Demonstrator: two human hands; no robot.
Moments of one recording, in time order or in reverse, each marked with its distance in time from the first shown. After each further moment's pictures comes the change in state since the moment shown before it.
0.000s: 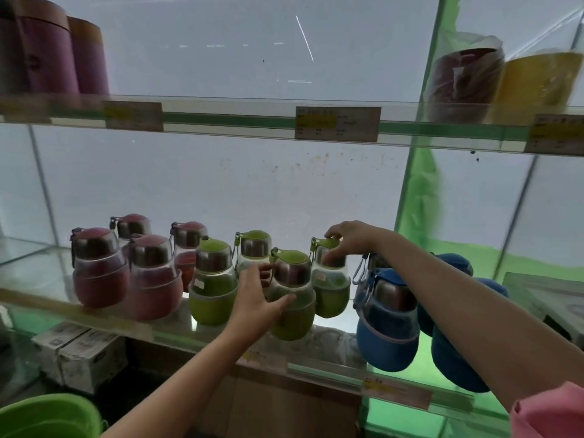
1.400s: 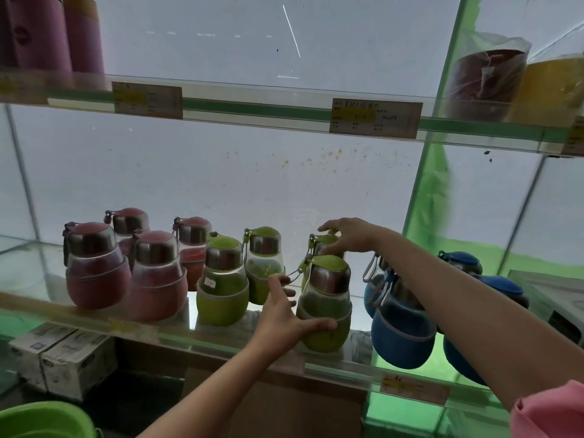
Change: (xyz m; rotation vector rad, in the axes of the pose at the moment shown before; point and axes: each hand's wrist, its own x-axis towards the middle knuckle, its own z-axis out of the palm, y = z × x) left_hand -0.003 -0.023 0.012 -0.035 -0.180 -0.042; right_hand 0.013 -0.027 0.011 -0.005 0.029 0.009
